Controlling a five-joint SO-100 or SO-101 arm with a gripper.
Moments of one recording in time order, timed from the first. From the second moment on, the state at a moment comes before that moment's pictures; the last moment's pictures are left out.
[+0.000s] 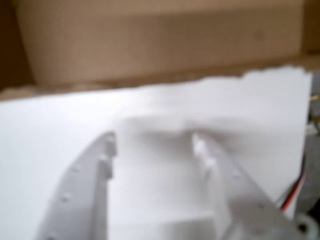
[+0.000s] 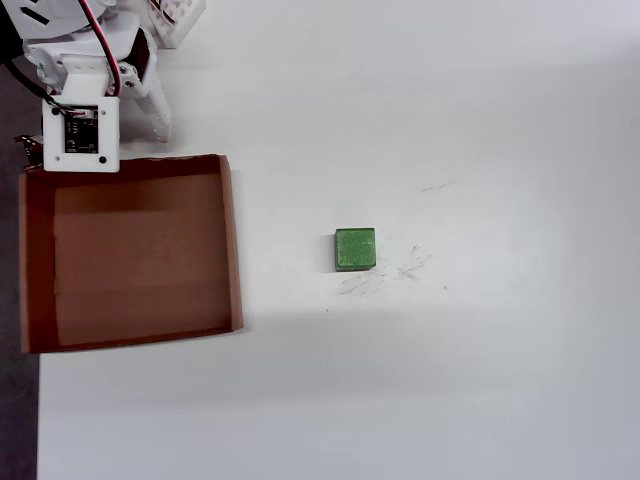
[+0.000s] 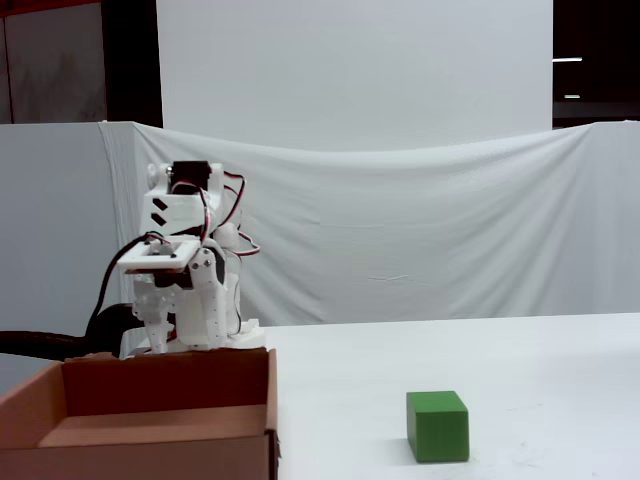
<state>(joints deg) -0.9 182.0 170.7 70.8 -53.5</state>
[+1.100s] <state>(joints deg) -4.9 154.2 141.3 72.3 -53.3</state>
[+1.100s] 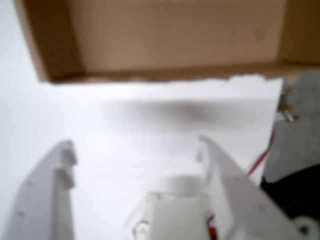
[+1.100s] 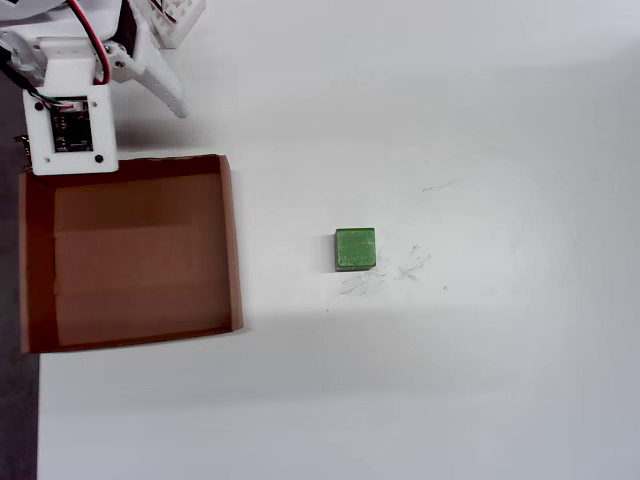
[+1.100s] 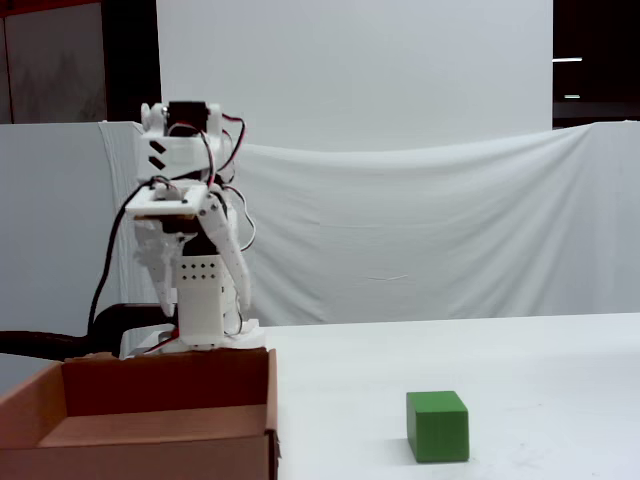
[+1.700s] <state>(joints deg) -17.3 110.9 104.0 60.1 -31.5</state>
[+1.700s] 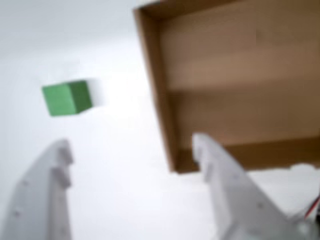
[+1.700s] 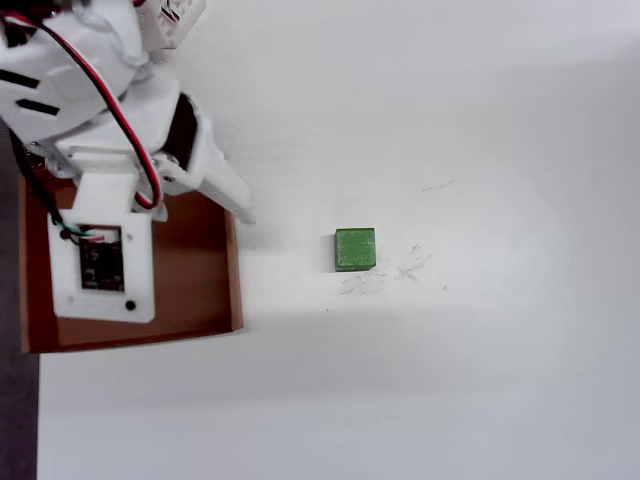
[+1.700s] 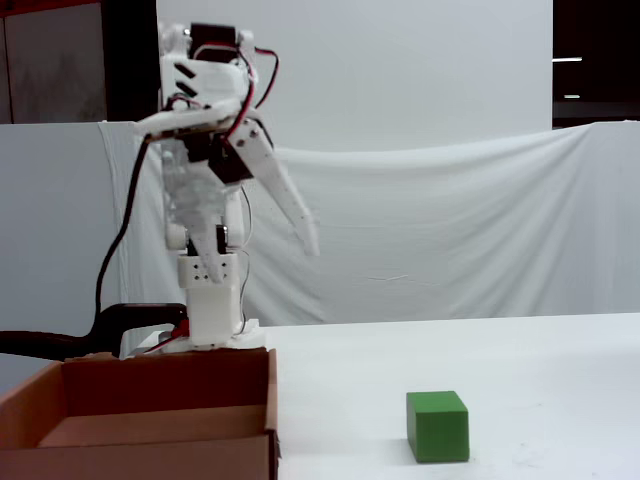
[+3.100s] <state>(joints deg) -35.3 74.0 96.1 34.2 -20.3</state>
